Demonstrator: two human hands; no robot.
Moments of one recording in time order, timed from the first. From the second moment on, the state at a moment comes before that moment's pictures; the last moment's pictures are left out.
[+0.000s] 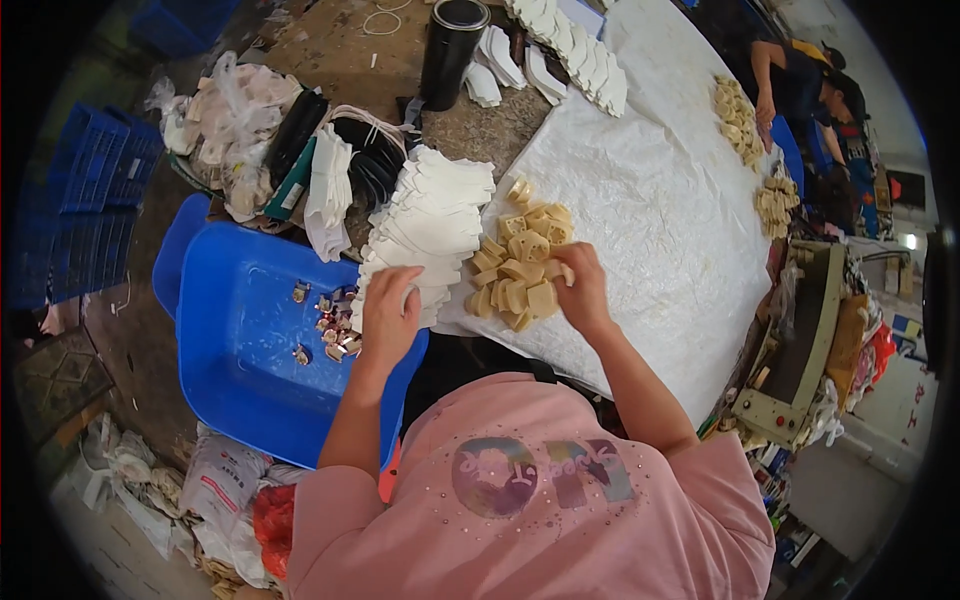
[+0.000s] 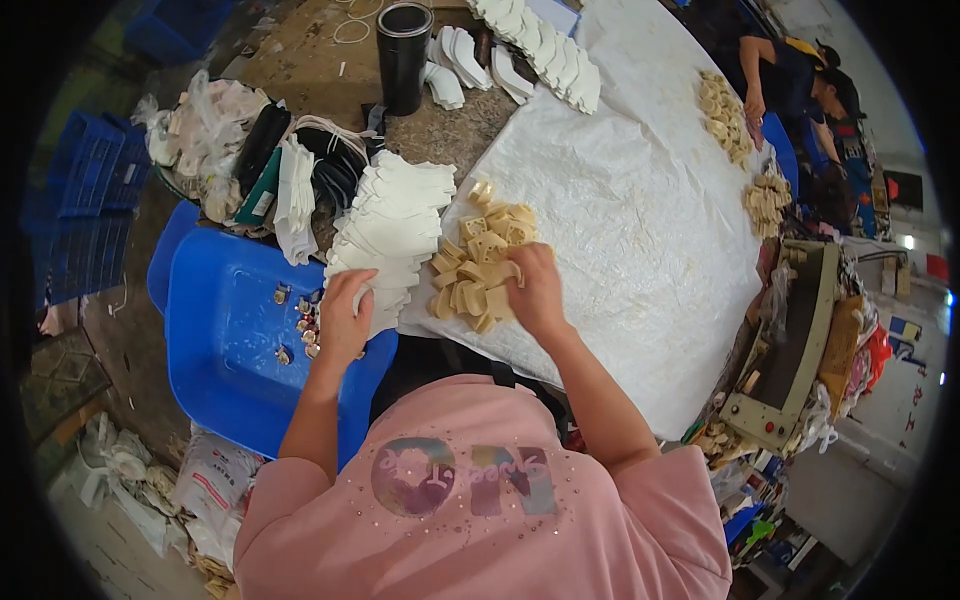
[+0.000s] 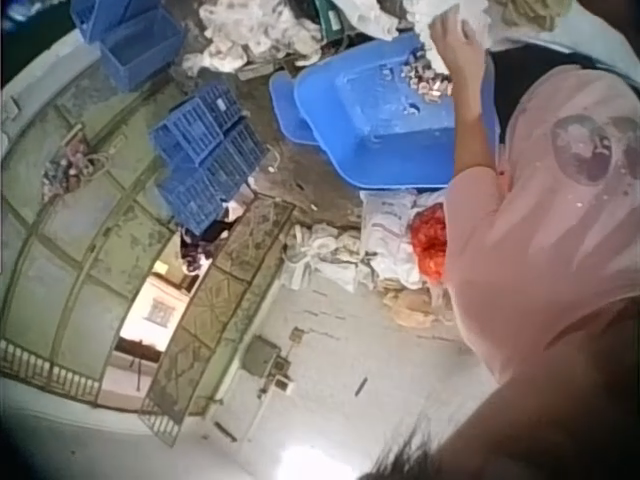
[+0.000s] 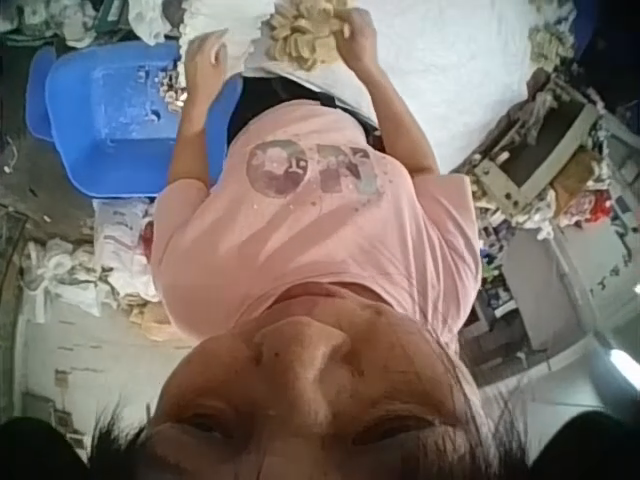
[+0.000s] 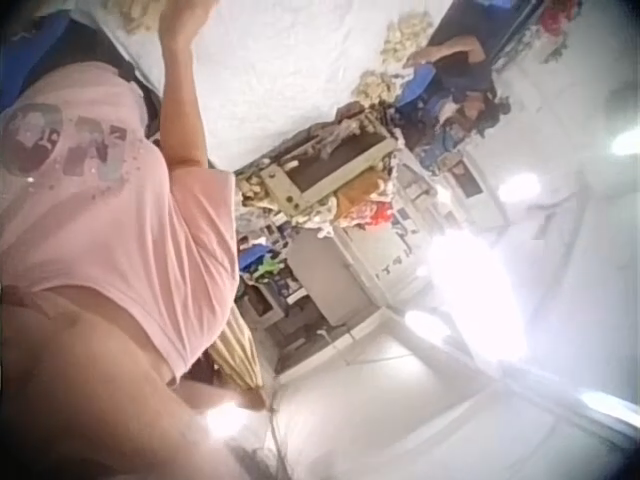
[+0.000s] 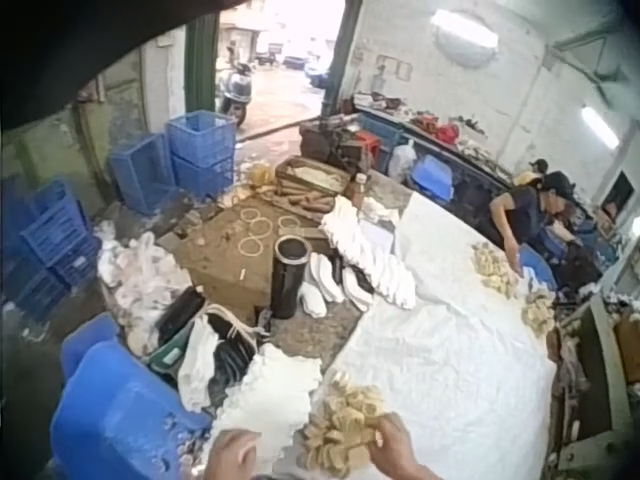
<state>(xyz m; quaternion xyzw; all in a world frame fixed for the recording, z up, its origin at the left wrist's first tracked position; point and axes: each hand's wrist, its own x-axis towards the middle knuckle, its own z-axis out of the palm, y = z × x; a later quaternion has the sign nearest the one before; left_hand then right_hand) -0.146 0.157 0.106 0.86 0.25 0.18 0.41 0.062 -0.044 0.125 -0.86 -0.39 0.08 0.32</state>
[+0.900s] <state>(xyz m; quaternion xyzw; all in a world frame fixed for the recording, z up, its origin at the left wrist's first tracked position) -0.121 0.144 0.088 0.94 0.20 0.12 0.25 0.055 0.079 0.107 -0.80 -0.55 0.14 0.20</state>
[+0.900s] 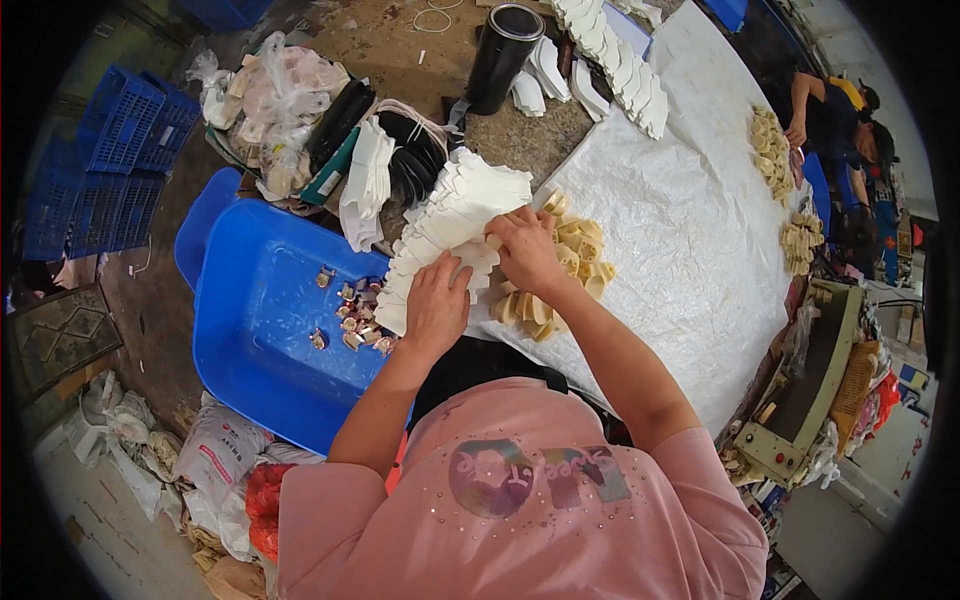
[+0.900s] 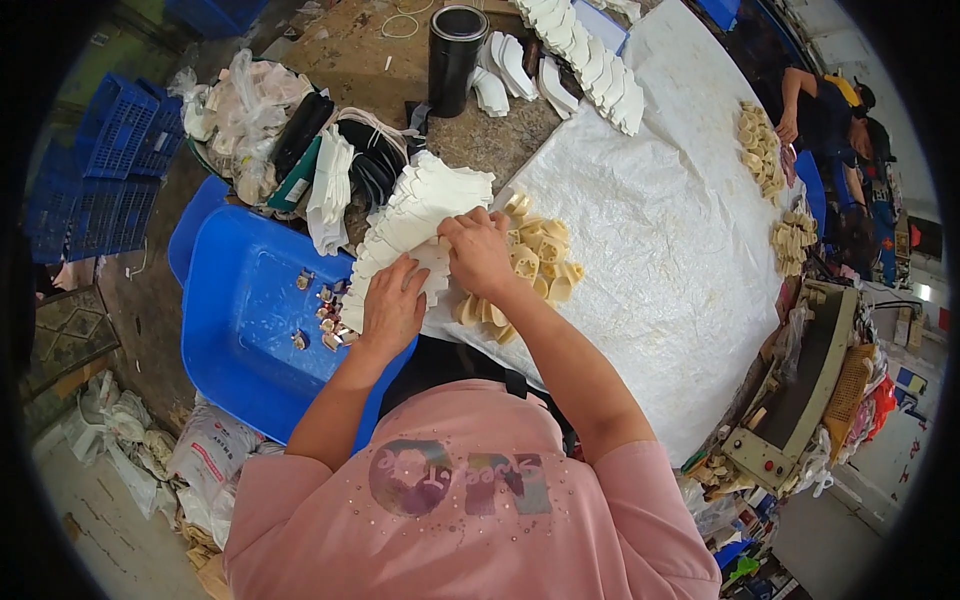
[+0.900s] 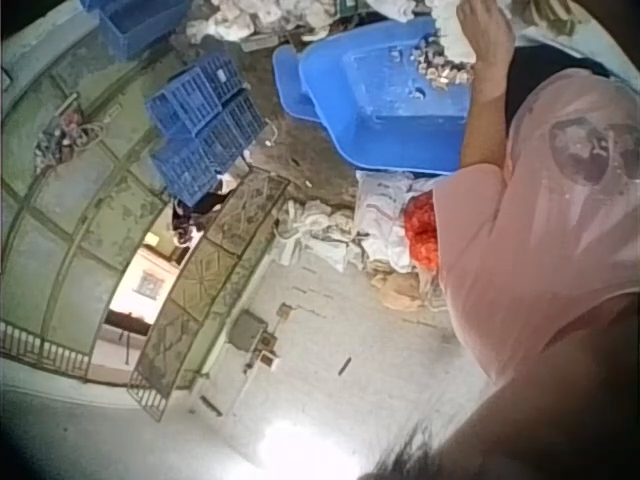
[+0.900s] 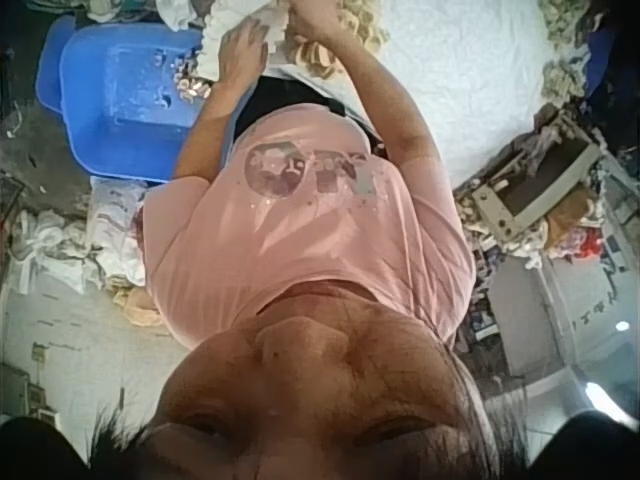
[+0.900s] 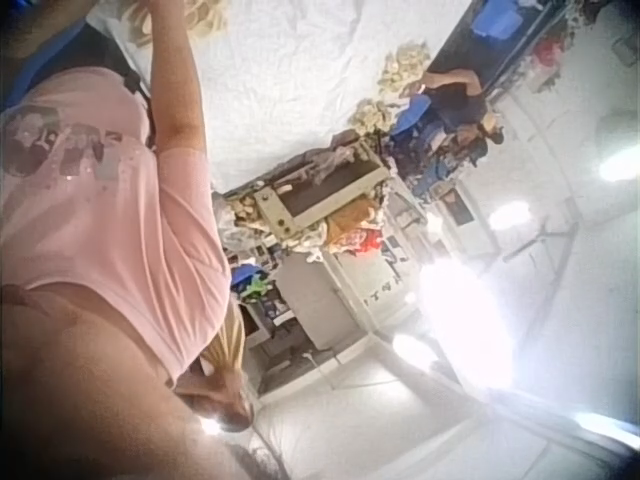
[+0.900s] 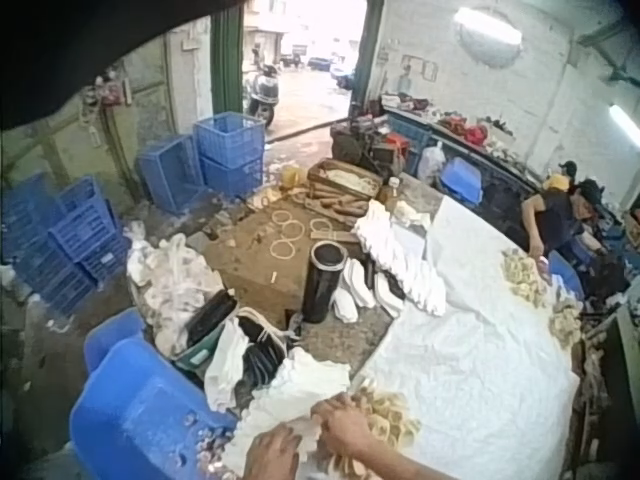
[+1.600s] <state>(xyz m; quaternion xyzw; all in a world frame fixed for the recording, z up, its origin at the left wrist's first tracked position) -0.096 0.143 0.134 0.69 0.38 0.14 0.60 0.060 0.057 0.174 -0.73 -0.59 0.11 0.33</state>
